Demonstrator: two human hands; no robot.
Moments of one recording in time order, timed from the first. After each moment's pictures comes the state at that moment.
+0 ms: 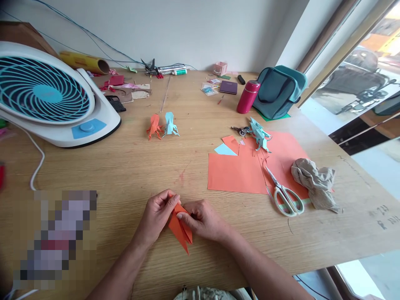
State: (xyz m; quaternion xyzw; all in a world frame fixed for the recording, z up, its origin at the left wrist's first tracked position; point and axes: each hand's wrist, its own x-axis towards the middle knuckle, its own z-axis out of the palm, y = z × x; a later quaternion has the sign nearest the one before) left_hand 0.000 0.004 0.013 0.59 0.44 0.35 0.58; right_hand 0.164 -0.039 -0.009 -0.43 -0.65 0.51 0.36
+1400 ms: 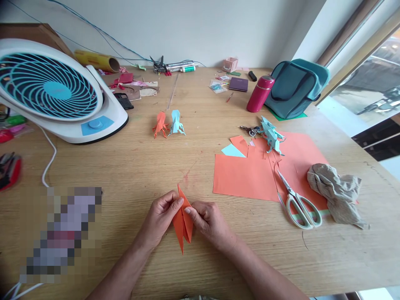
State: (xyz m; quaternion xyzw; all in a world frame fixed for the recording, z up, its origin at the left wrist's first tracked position) left_hand 0.002 0.004 0.006 0.55 0.43 0.35 0.62; right_hand 0.167 -0.040 -0.009 -0.51 -0.63 0.46 0.37
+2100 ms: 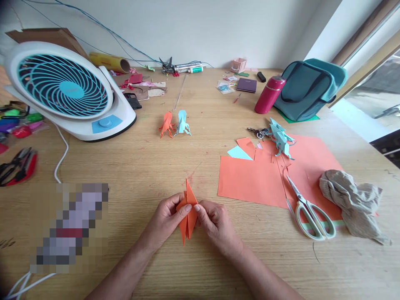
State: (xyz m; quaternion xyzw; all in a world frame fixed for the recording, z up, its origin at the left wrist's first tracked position) left_hand 0.003 0.002 0.004 0.54 0.40 0.32 0.67; right_hand 0.170 -0.042 -0.014 -0.51 -0.58 0.46 0.43
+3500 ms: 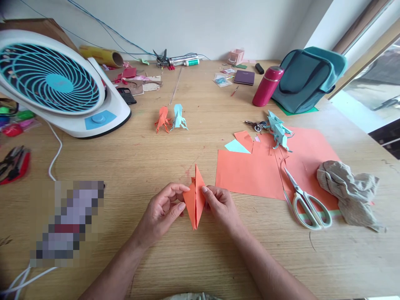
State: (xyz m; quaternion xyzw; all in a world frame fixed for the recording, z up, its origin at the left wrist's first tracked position) left_hand -0.006 -0.003 0.023 0.61 0.38 0.33 0.62; right_hand 0.184 -0.030 -0.001 -0.54 -0.43 0.56 0.46
